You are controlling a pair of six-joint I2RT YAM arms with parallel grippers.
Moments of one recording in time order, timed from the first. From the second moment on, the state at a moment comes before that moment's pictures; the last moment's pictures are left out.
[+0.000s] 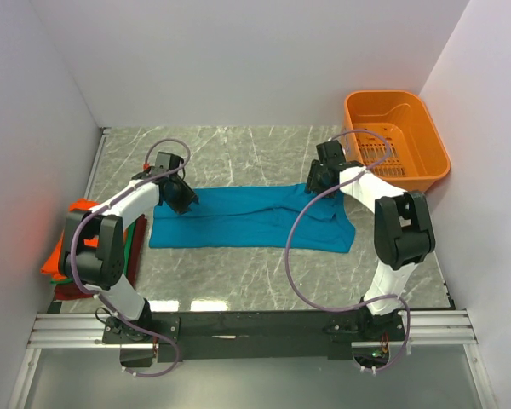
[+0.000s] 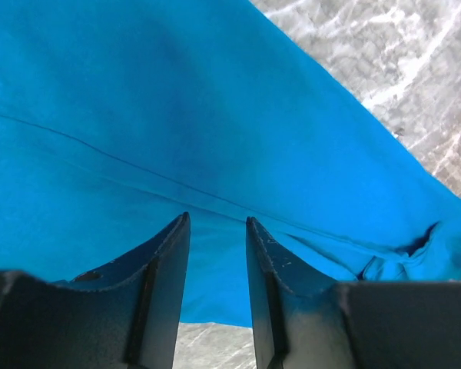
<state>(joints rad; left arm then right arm) -0.21 1.64 1.08 -0.48 0.02 -0.94 0.25 1.81 1.25 -0.43 0.09 0.48</state>
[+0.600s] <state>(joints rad) -0.22 1.64 1.06 -0.43 0.03 -0.95 0.25 1.83 1.15 -0.38 0.03 0.49</state>
